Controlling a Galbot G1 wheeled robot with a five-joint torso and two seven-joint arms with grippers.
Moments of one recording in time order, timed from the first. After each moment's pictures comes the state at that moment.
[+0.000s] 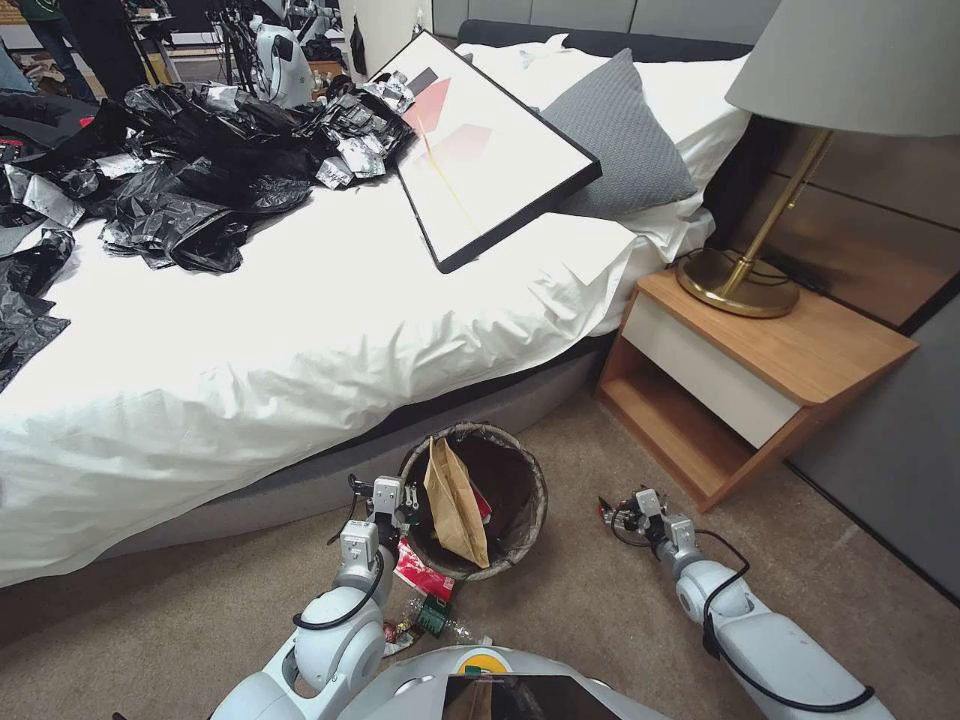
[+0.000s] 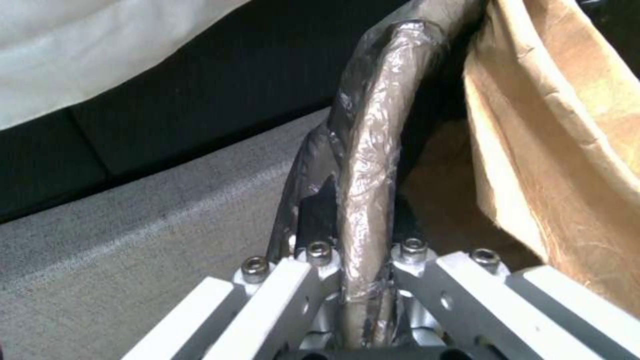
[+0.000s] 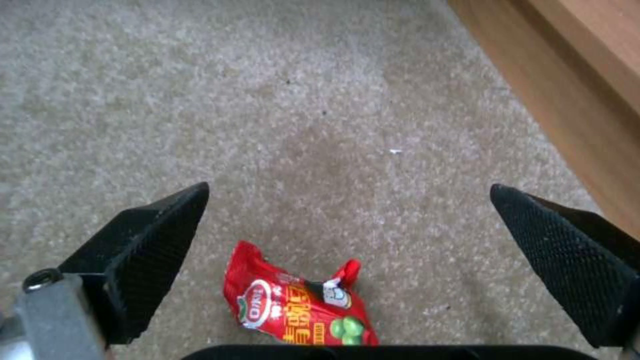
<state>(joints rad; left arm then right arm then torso) 1.47 -1.11 -0.08 -2.03 -0.41 0.18 -0.43 -1.22 0.94 0.19 1.25 0.45 0.08 -0.02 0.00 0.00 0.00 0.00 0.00</state>
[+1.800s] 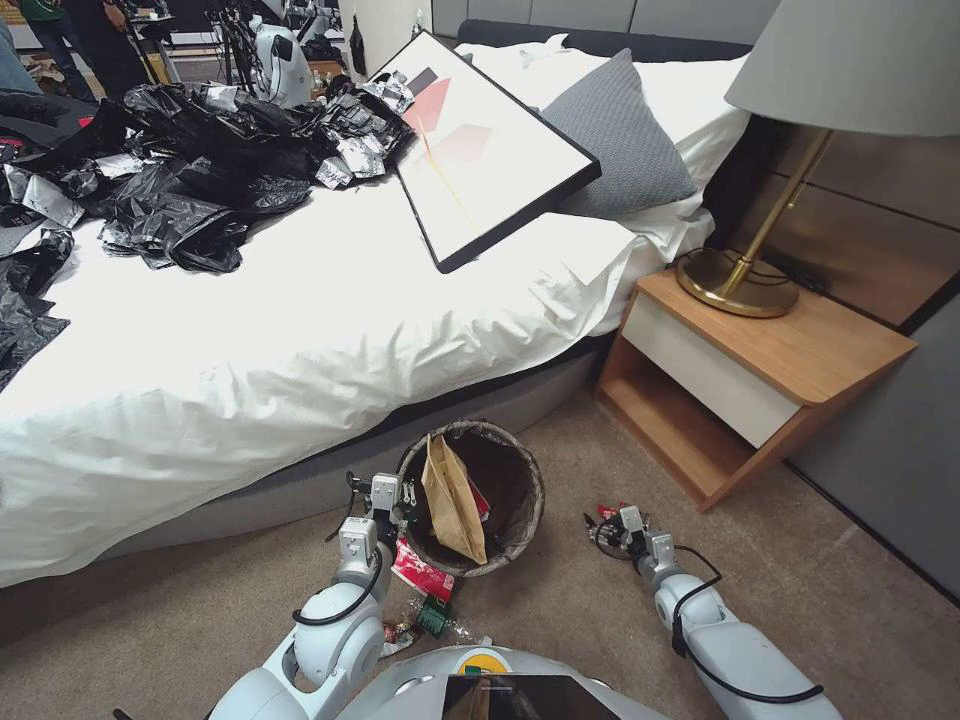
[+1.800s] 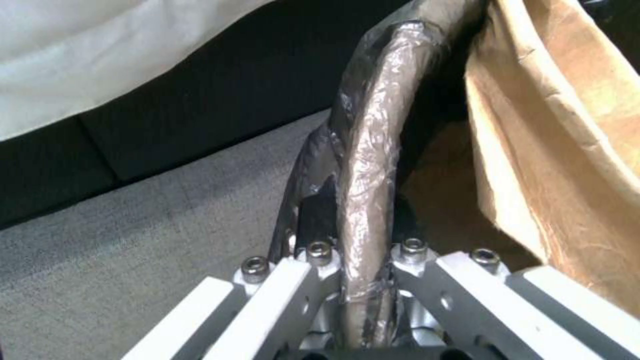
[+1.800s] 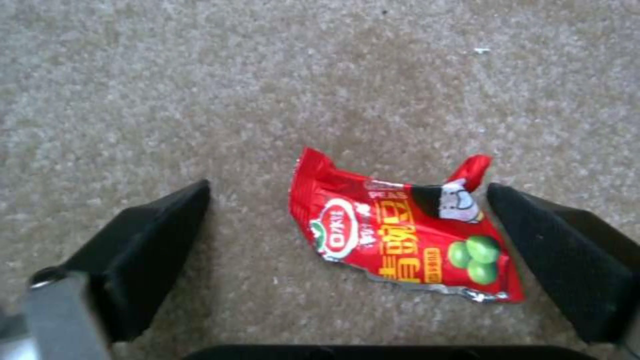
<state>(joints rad) 1.46 -1.11 -0.08 -2.02 -0.41 0.18 -0.43 -1.13 1.09 0.19 1.01 0.41 0.13 -0.09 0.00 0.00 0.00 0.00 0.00</state>
